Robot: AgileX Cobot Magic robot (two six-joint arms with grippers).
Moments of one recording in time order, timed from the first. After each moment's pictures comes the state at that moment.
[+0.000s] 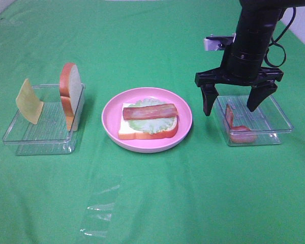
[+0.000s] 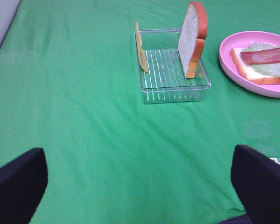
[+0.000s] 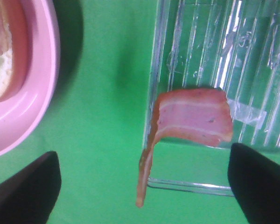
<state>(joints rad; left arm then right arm) 0.00 -0.01 -0.52 -0.09 1.08 0.02 0.29 2.08 -1.57 0.01 1.10 0.12</state>
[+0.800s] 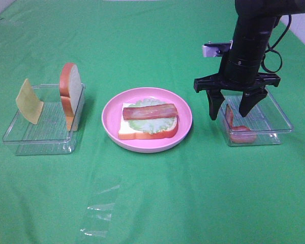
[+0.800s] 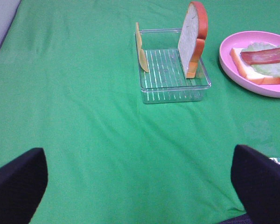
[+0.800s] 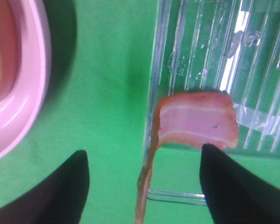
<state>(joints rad) 0.00 -0.01 -0.52 -0.09 1.08 0.02 0.29 2.11 -1.57 0.01 1.09 0.12</state>
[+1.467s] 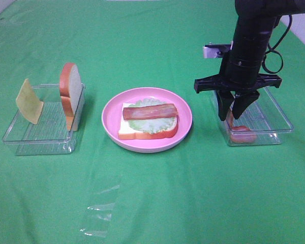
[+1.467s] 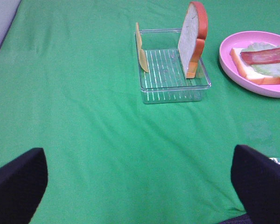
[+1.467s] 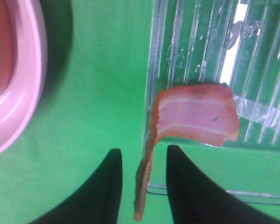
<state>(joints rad) 0.00 -0.01 -0.52 -0.09 1.08 0.02 0.29 2.11 -1.57 0.01 1.11 0.14</state>
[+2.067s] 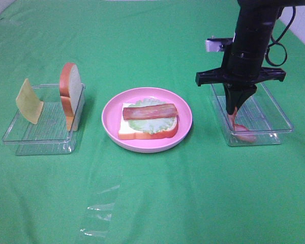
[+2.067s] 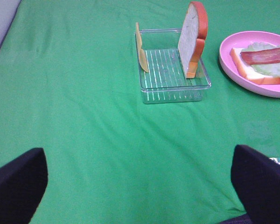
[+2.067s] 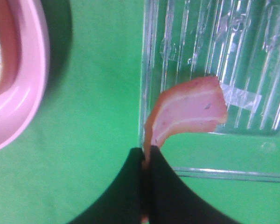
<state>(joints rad) 0.00 -0.01 -0.52 -0.09 1.08 0.02 0.29 2.09 -1.61 0.01 1.18 0.17</state>
